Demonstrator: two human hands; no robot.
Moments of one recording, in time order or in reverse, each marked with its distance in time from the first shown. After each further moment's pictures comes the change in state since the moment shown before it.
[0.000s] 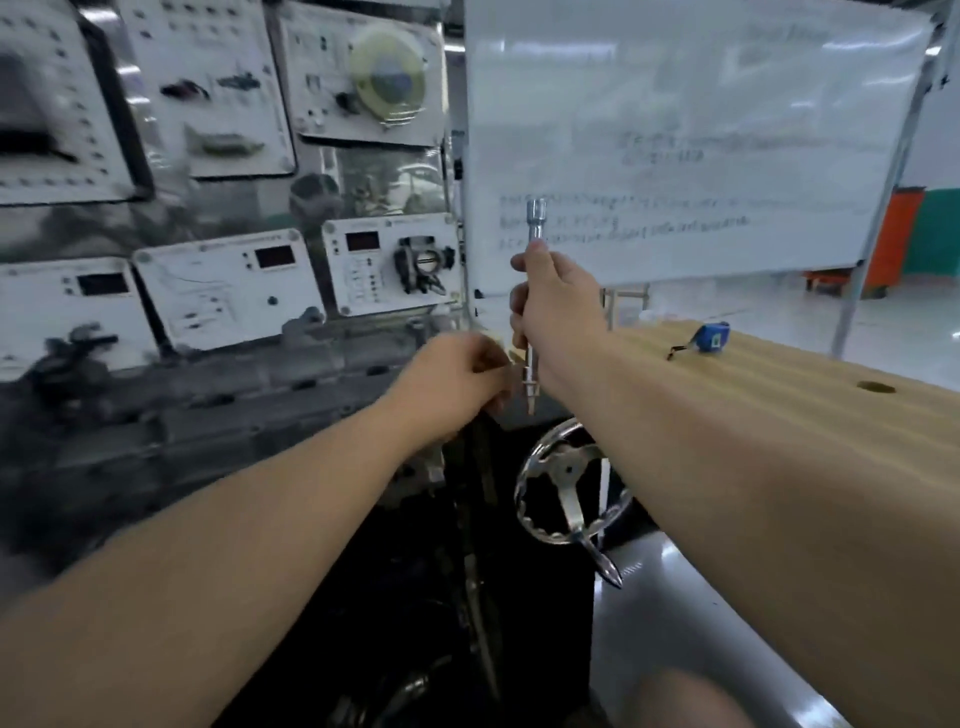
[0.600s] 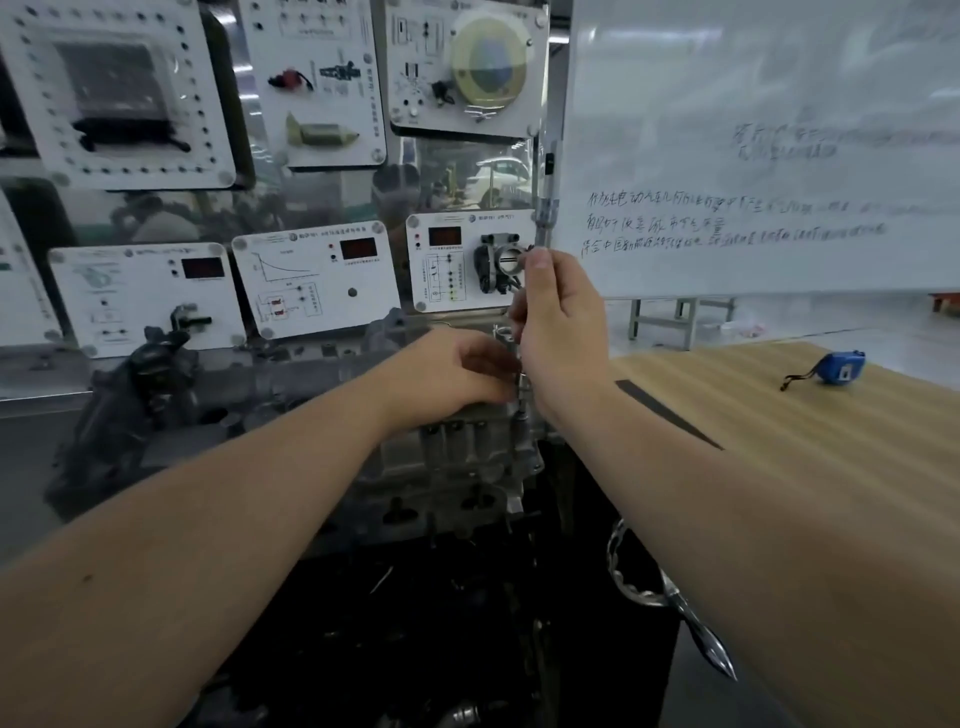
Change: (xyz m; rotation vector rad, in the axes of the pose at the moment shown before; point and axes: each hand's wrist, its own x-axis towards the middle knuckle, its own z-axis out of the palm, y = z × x) left_hand 0.013 -0.053 -0.088 -0.066 -0.116 -0.086; right_hand 0.012 0.036 0.093 0.013 -0.120 -0.251
